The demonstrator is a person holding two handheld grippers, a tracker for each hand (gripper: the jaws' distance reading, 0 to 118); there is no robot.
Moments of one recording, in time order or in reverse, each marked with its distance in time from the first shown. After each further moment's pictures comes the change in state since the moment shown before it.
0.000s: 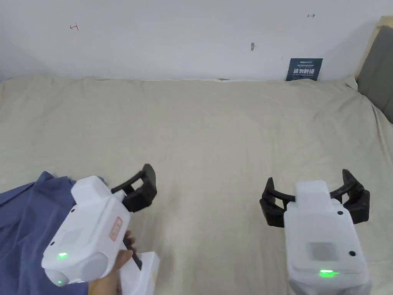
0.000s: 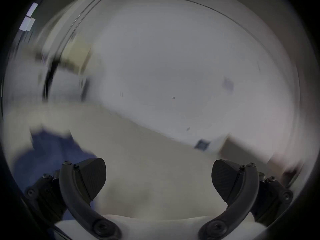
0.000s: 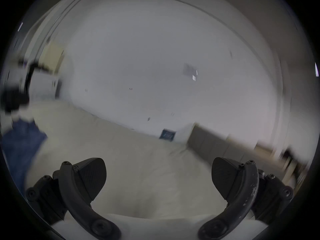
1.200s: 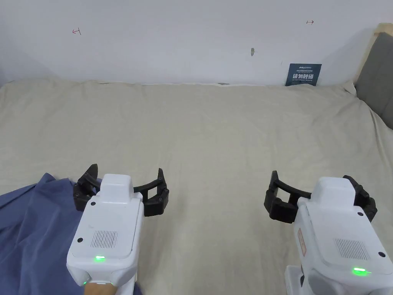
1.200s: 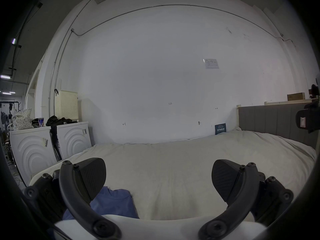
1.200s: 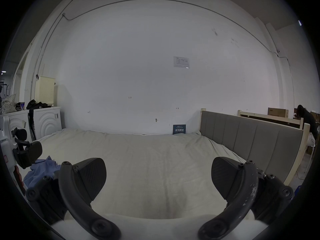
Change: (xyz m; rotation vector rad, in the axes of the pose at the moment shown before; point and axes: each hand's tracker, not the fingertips) left arm 0.037 -0.024 0.004 0.130 0.122 -0.689; right arm 0.031 0.006 0.006 -0.063 0.126 -0.419
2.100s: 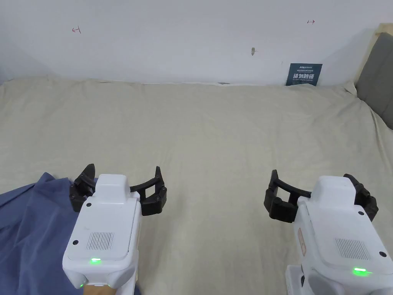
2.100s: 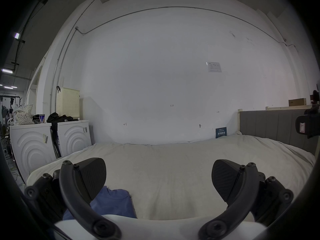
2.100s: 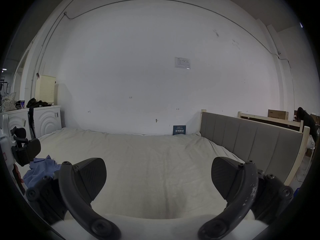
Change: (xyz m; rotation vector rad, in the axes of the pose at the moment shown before) left arm -0.003 0.004 0.002 0.012 0.011 0.037; right arm -0.002 0.004 -0.002 0.003 0.000 0.015
